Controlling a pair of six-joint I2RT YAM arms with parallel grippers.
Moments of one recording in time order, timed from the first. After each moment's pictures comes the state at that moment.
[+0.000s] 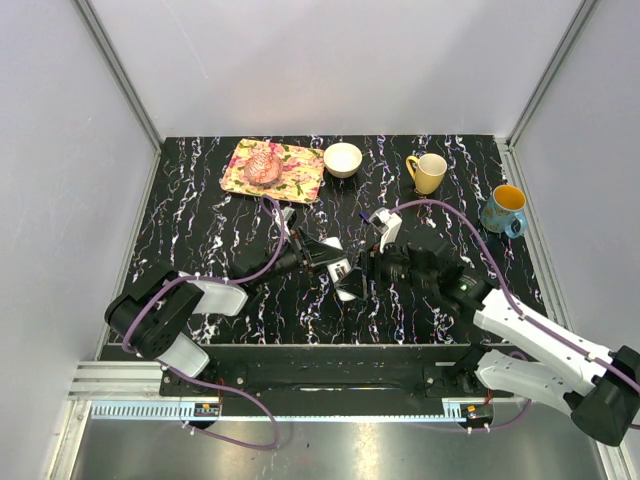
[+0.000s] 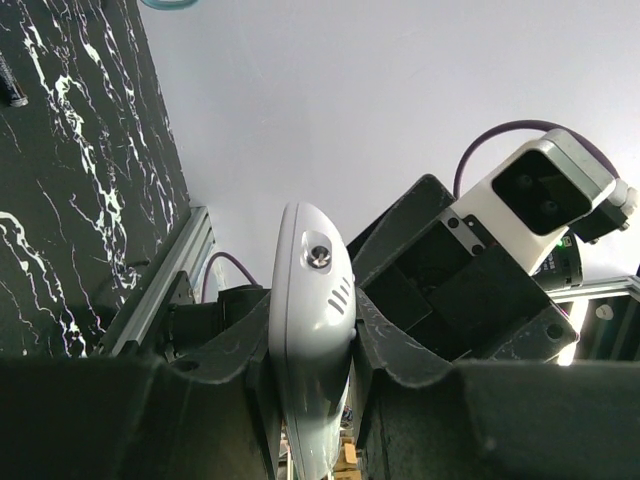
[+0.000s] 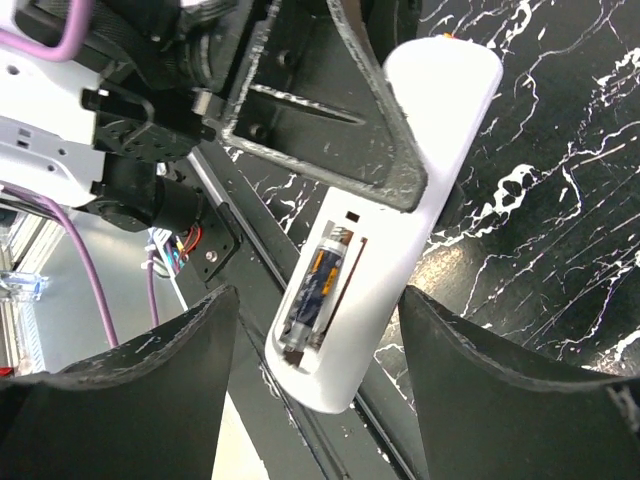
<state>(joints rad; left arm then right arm) -0.65 1.54 0.43 1.25 0.55 -1.57 0.79 0.97 0.75 -0.16 -0.34 0.49</state>
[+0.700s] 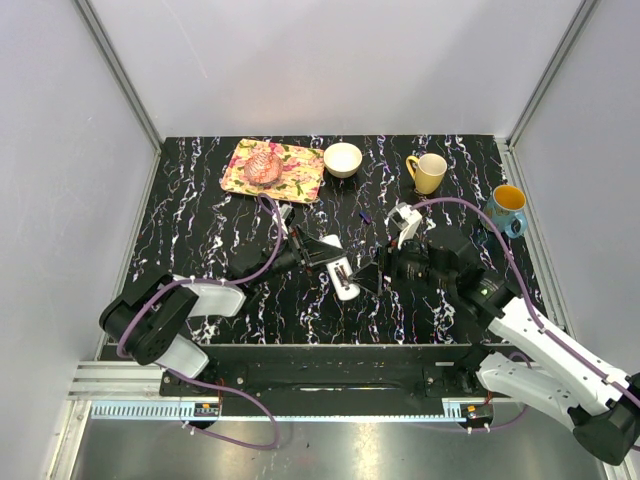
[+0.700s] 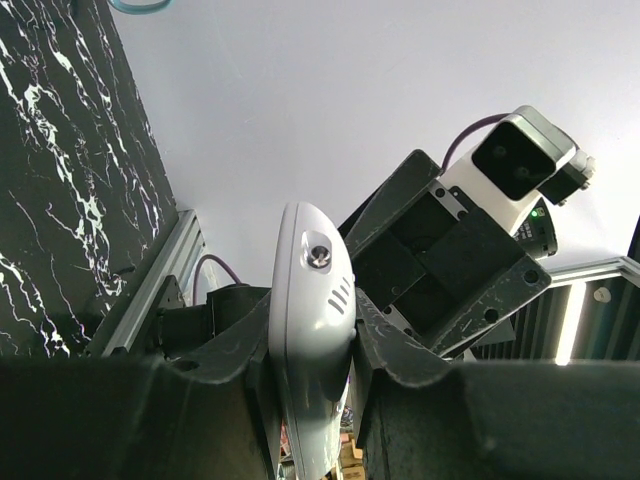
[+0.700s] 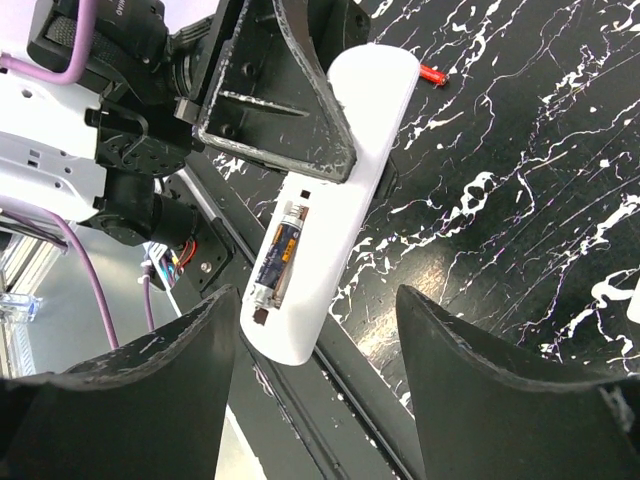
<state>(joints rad) -0.65 1.50 0.43 1.27 0.55 -1.57 0.71 0.85 0.78 -0.27 -0.35 0.46</state>
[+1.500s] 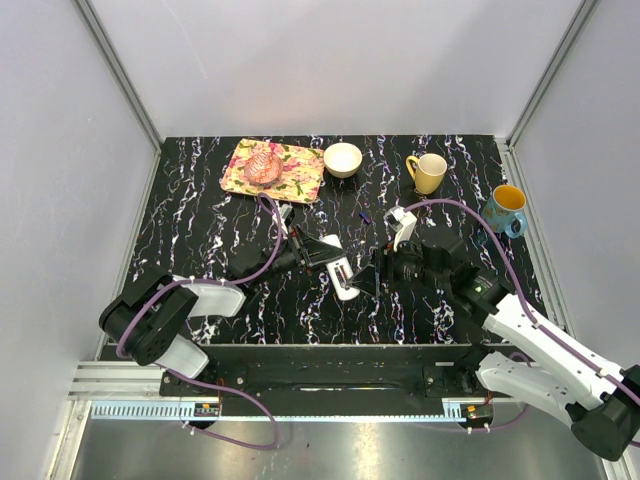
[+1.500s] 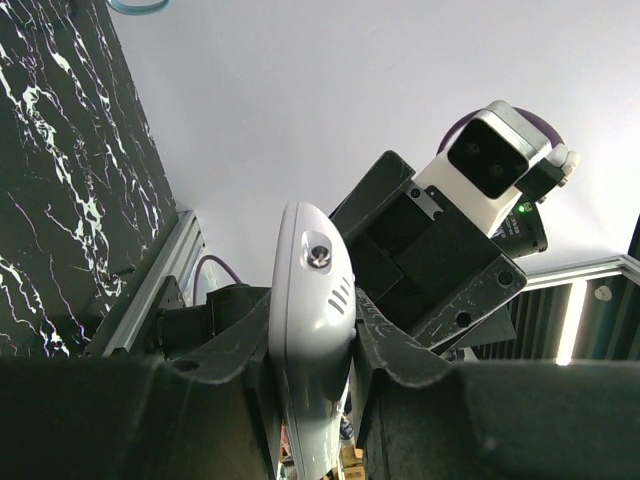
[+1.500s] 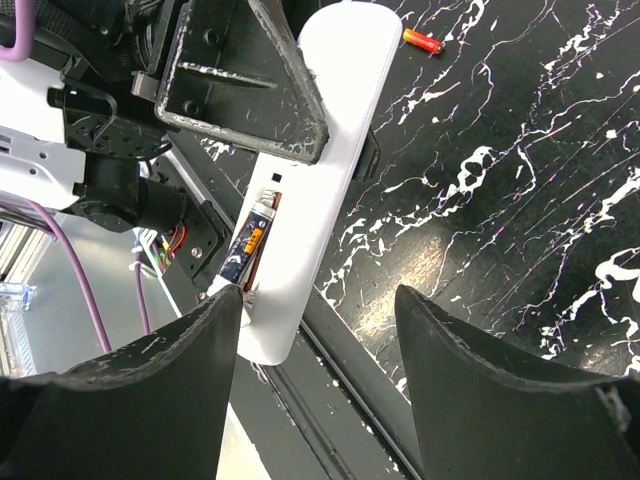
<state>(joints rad) -0.65 1.50 0.43 1.26 0.55 -1.57 0.71 0.88 0.76 -0.28 -0.36 0.46</state>
